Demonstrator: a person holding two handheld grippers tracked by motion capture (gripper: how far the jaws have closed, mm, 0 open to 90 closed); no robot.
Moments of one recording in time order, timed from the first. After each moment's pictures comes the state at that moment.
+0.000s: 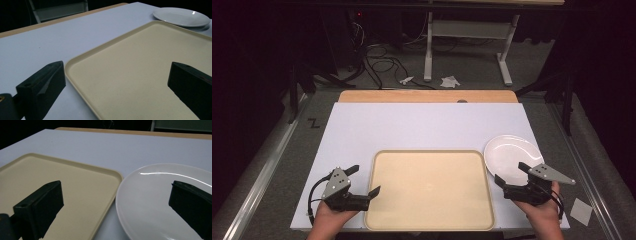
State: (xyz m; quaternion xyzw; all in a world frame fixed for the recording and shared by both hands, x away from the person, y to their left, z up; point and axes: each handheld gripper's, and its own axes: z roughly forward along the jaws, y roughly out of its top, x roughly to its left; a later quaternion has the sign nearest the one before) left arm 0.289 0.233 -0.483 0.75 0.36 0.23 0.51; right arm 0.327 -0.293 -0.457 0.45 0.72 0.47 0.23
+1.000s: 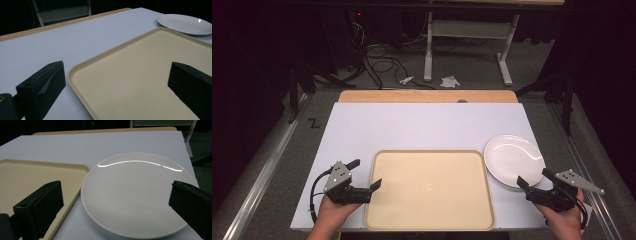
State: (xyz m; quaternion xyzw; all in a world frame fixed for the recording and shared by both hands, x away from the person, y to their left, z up) left arm 0.304 0.231 -0.481 0.73 0.38 0.23 0.52; right arm 0.314 -0.347 -0.461 0.51 0.68 0.46 0.25
